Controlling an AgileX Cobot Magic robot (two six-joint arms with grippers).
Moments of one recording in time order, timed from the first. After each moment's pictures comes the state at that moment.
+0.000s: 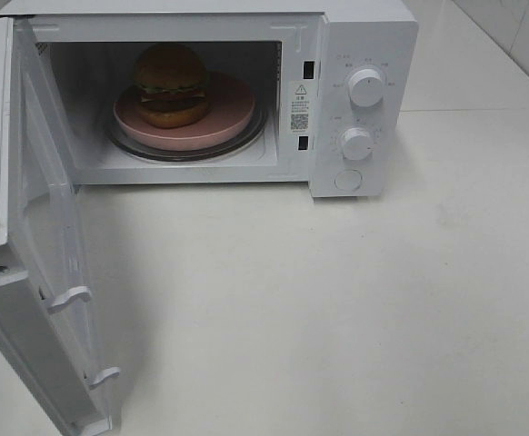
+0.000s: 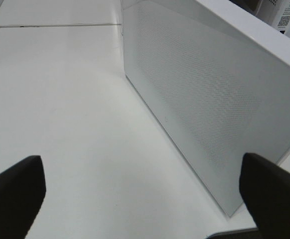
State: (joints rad) left arm 0.01 -0.01 -0.52 -0.18 1.09 0.14; right arm 0.14 0.00 -0.51 -0.19 1.01 0.15
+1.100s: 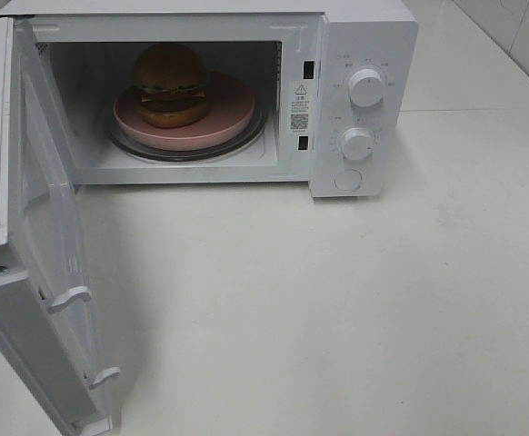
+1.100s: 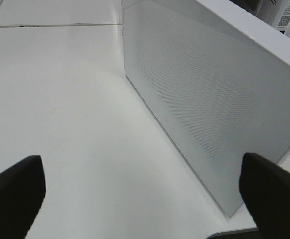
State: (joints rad) left arm 0.01 -0.01 -0.52 -0.18 1.09 0.14; right arm 0.14 0.00 -0.51 -0.19 1.01 0.15
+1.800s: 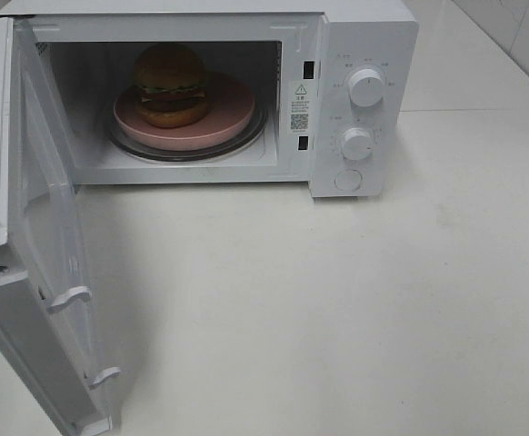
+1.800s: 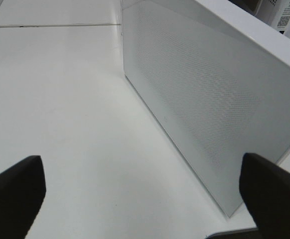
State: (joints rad) left arm 0.01 -0.01 -0.52 -0.18 1.09 0.14; right arm 0.14 0.00 -0.51 -0.19 1.01 0.15
